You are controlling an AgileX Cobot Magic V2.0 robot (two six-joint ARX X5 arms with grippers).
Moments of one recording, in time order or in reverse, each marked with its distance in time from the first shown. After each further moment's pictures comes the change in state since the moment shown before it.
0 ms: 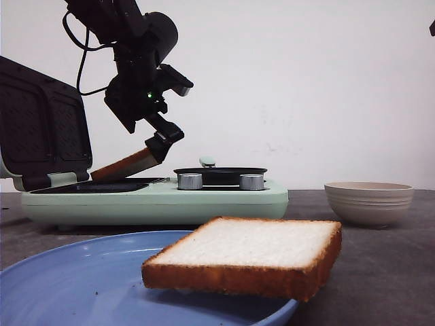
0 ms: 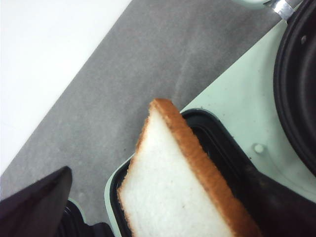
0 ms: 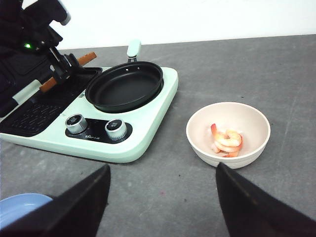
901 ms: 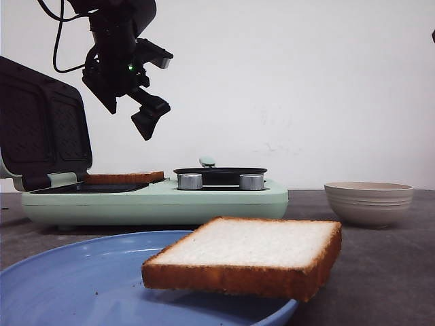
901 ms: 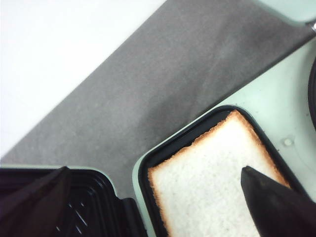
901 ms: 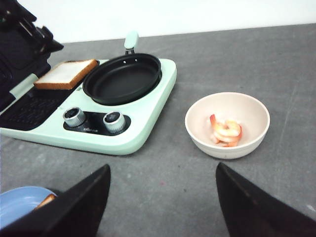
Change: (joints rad) left arm 0.055 -0.098 0.001 -0.065 0.045 -0.109; right arm 0.000 0.000 0.000 -0.038 0.000 0.012
